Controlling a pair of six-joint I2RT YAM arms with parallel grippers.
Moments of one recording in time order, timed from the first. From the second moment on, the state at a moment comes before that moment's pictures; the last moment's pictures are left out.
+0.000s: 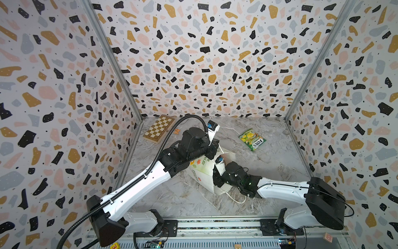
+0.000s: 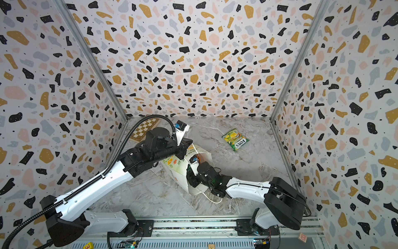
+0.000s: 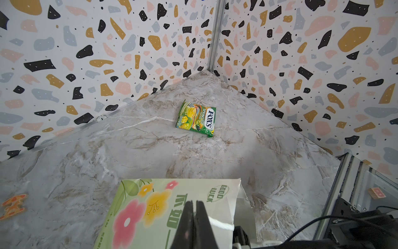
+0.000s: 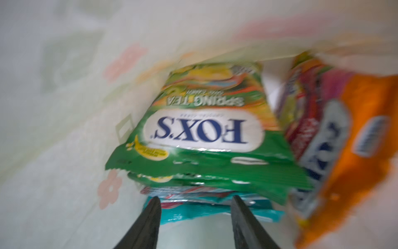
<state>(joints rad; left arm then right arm) -0.81 1.26 1.29 -0.45 0.01 -0.11 1.01 1.40 0.67 0.26 0.08 0.25</state>
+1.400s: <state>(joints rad) -0.81 1.26 1.29 -0.45 0.05 -0.11 0.90 1.49 0.66 0.30 0.29 0.30</state>
